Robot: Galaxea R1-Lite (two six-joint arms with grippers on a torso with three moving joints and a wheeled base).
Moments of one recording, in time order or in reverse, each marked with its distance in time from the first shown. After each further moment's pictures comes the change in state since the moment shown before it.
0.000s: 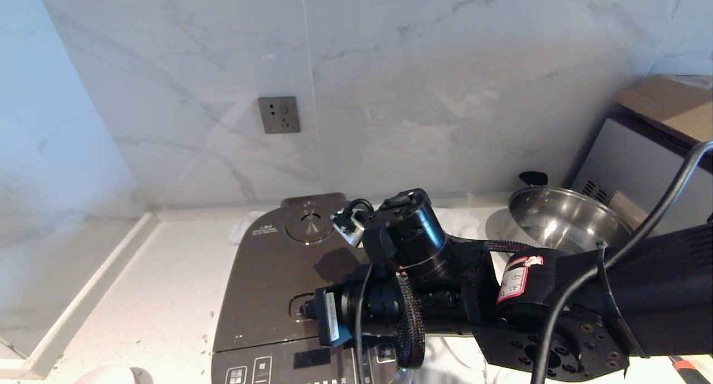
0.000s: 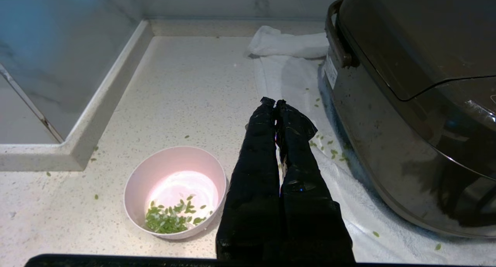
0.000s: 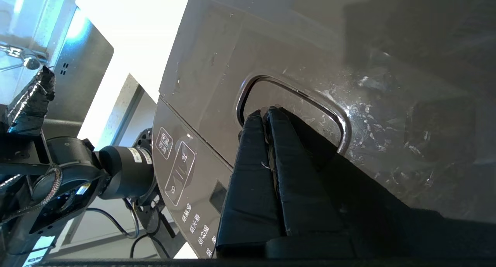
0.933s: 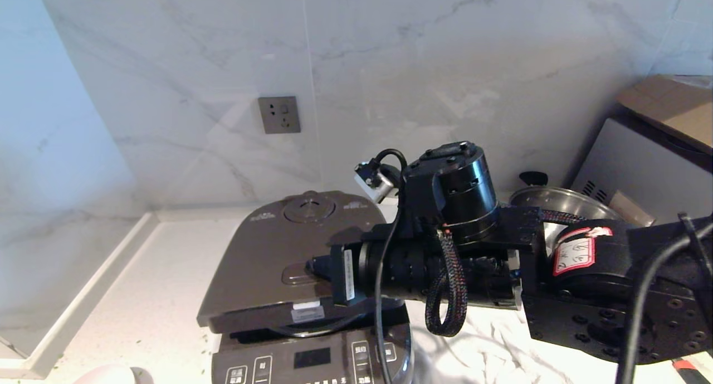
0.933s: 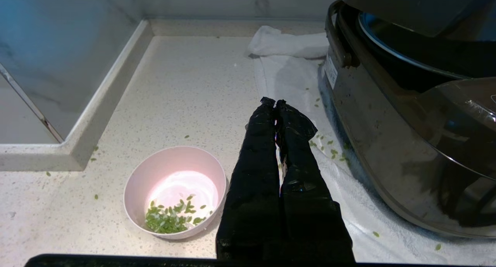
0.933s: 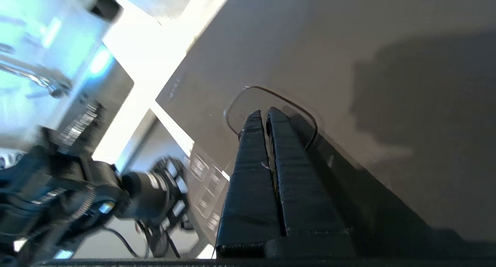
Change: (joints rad) left arm 0.000 0.000 0.000 -0.001 0.000 0.000; right arm -0.016 -0.115 -0.016 -0.046 -0.015 -0.035
